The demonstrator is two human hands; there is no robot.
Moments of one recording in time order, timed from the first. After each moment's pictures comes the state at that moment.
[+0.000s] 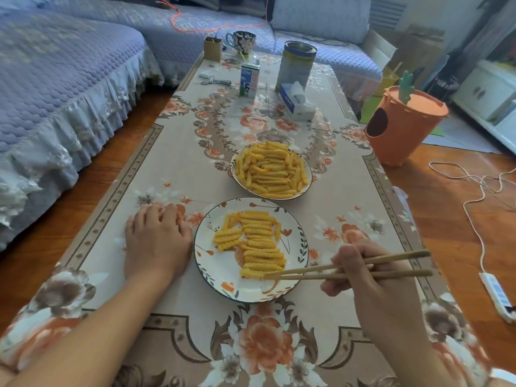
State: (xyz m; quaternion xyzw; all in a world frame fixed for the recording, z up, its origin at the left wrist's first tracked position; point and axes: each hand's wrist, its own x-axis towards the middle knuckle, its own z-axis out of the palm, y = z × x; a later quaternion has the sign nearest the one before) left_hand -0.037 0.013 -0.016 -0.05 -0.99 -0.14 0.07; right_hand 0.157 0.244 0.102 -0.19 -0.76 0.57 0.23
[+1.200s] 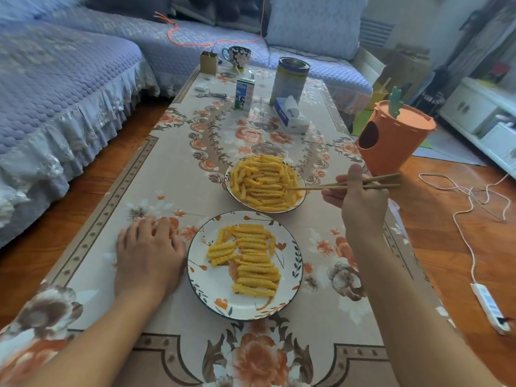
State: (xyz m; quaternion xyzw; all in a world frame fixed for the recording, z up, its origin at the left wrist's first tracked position) left_hand -0.038 0.013 -0.019 -0.05 -0.99 -0.14 0.07; right_hand 0.022 0.320 0.100 -0.31 -0.66 0.59 0.35
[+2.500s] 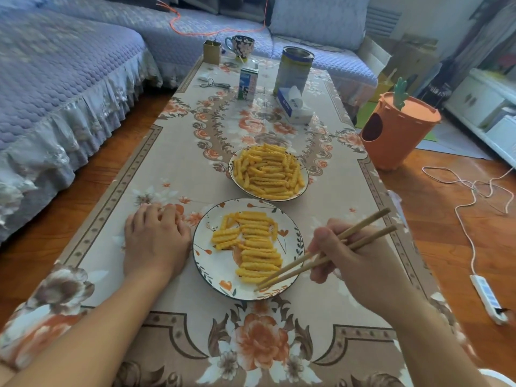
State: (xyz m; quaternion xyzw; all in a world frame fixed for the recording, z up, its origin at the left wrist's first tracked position) left_hand -0.038 0.012 -0.018 -0.05 -0.99 -0.13 0.07; right_hand 0.132 0.255 0.125 -0.12 -0.81 0.57 0.10
